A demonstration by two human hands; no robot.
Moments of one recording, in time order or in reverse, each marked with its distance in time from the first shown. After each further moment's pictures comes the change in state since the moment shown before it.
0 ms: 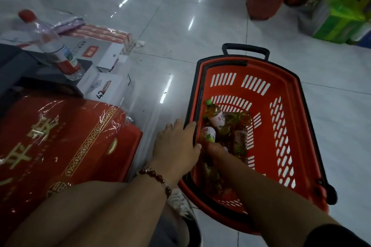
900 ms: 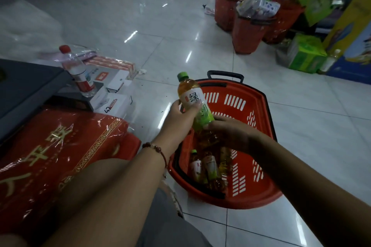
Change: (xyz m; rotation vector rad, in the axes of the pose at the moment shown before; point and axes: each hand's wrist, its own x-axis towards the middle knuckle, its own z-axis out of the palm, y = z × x) left_hand -0.045 0.061 -0.064 -1.164 0.199 -0.186; right_hand -0.204 -0.036 -0.090 -0.249 -0.384 -0.551
